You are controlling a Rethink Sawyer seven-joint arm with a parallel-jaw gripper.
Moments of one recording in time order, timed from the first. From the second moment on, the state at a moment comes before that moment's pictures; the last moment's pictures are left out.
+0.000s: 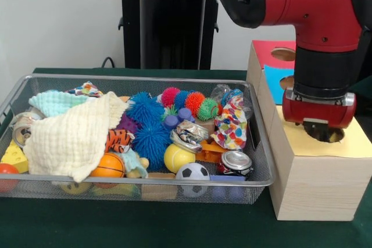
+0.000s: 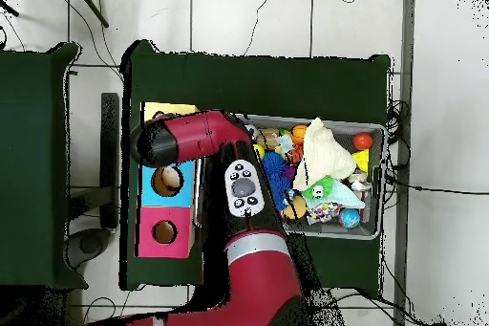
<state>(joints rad) -0.08 -0.47 0.18 1.35 -0.25 0.50 2.34</state>
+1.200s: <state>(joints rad) 0.02 -0.65 0.14 1.41 -0.29 0.57 2.34</state>
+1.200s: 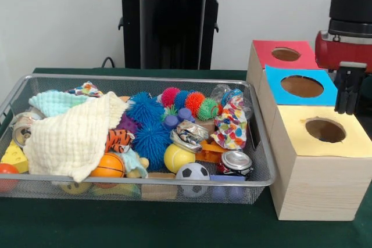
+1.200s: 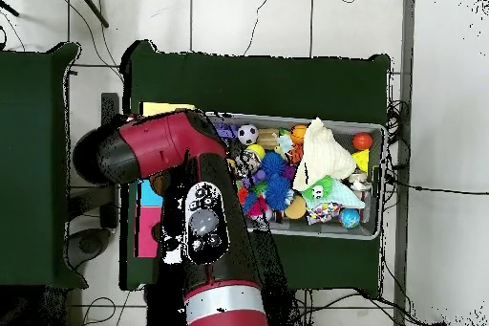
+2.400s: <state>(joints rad) -0.10 -0.58 0.08 1.44 -0.37 0.38 2.34</state>
